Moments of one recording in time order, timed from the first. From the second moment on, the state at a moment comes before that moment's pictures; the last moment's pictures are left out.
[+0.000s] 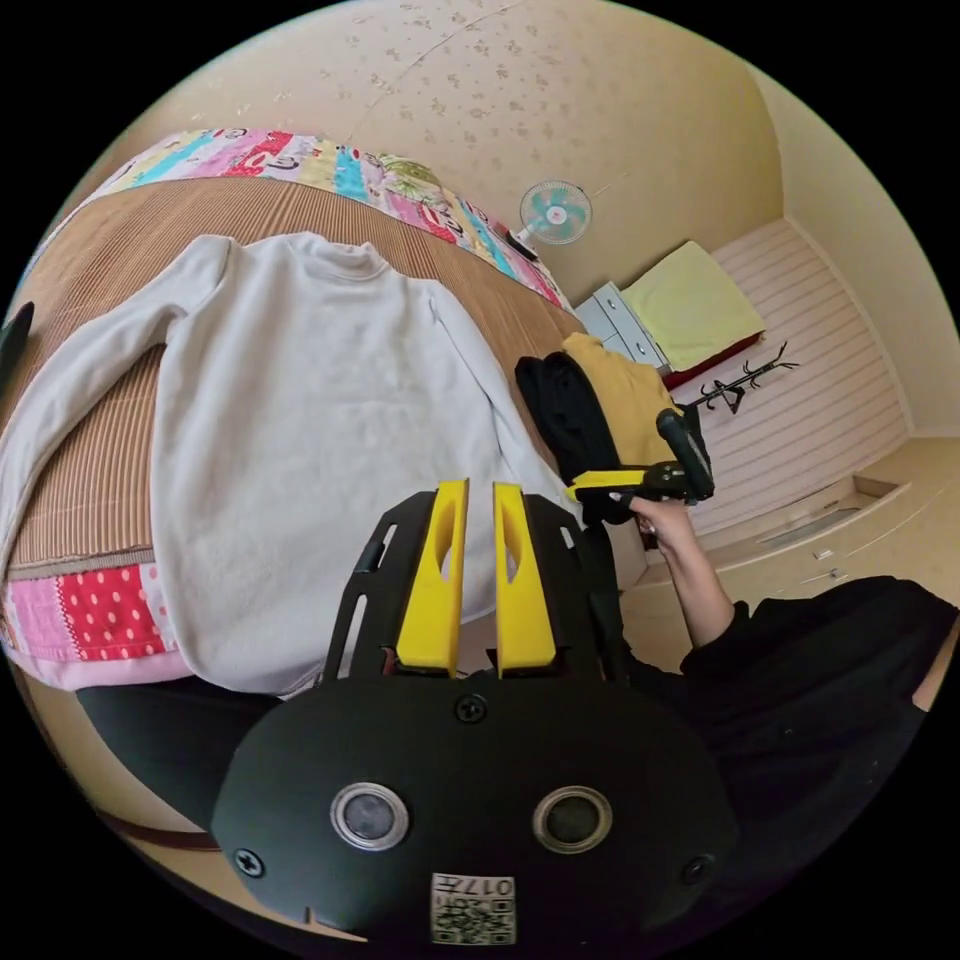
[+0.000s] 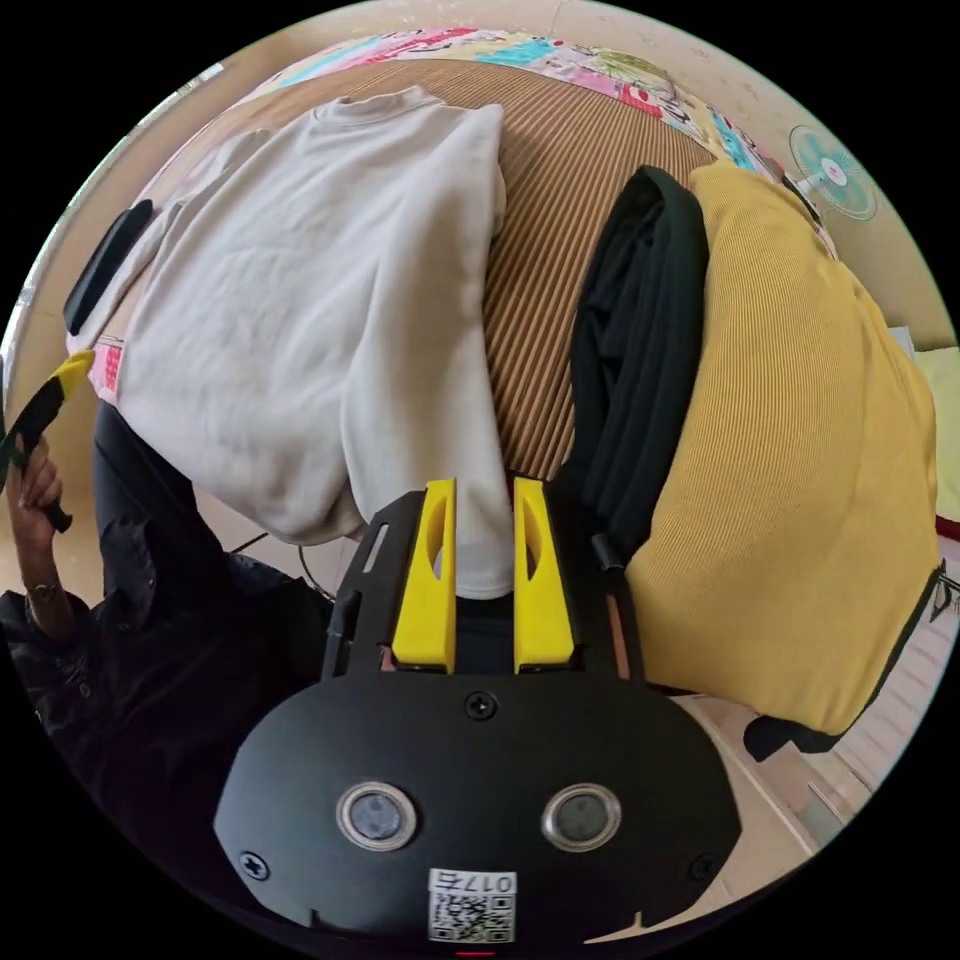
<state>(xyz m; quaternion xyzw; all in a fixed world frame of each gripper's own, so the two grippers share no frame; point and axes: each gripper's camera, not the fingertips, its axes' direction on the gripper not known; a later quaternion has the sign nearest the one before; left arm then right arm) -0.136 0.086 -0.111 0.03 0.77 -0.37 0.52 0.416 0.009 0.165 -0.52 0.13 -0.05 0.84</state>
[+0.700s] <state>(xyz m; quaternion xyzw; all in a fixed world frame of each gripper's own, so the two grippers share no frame) -0.110 0.154 -0.125 0.00 0.79 -0.41 0.45 0.298 -0.117 0.104 -0.31 -0.26 -0.11 0.91</state>
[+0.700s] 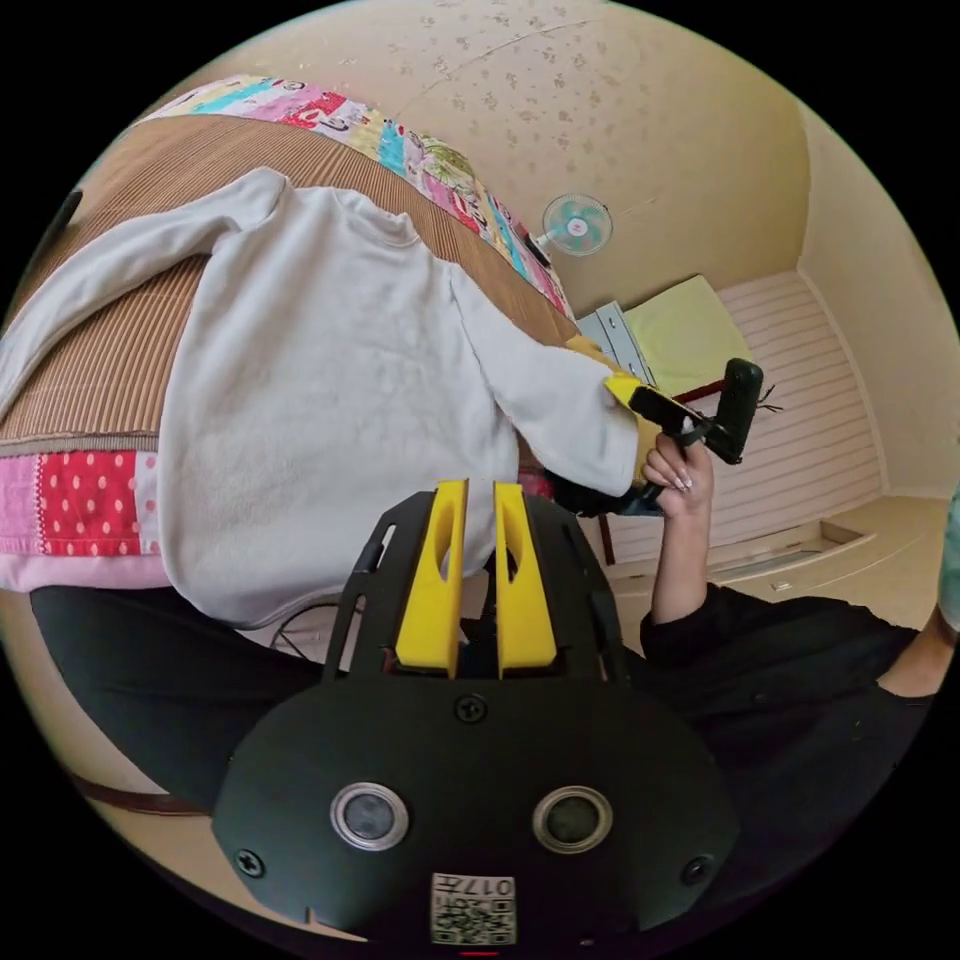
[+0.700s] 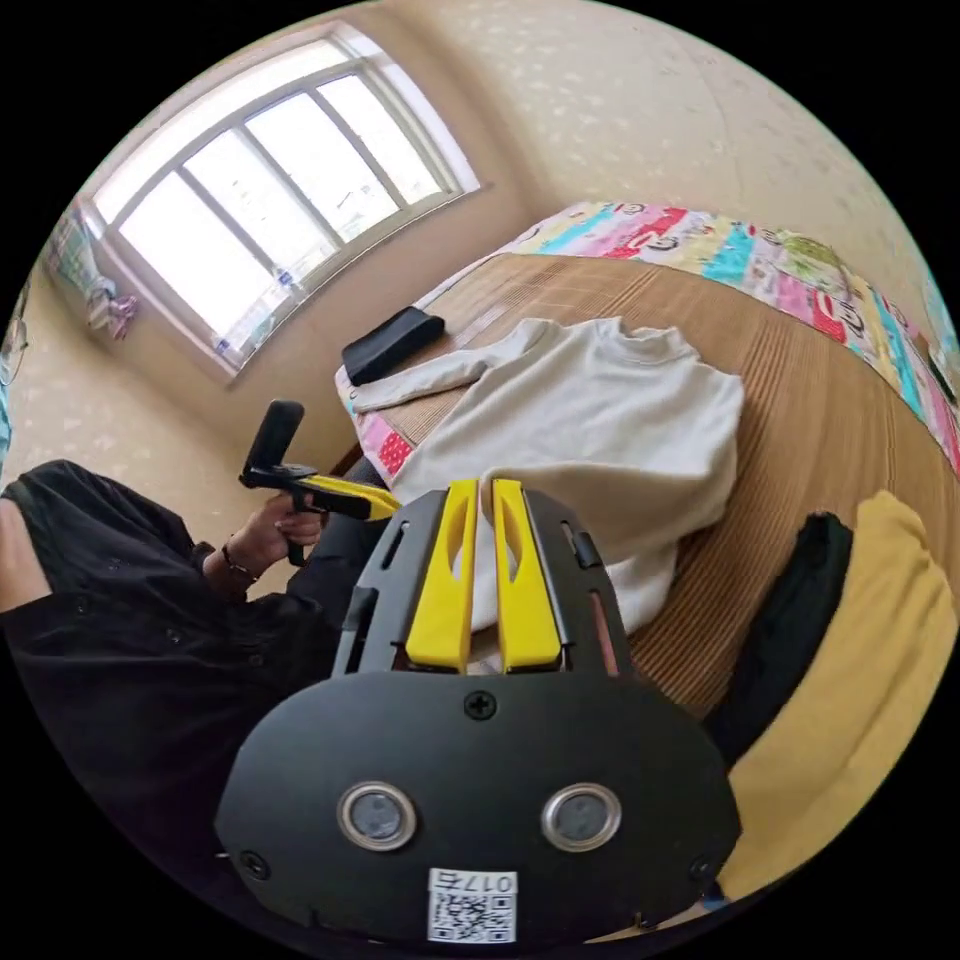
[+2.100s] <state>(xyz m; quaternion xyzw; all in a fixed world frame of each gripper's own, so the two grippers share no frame) -0.161 0.075 -0.183 0.03 0.71 -0.38 0.59 0.518 -0.224 0.393 -0.42 -0.07 0.14 0.89</state>
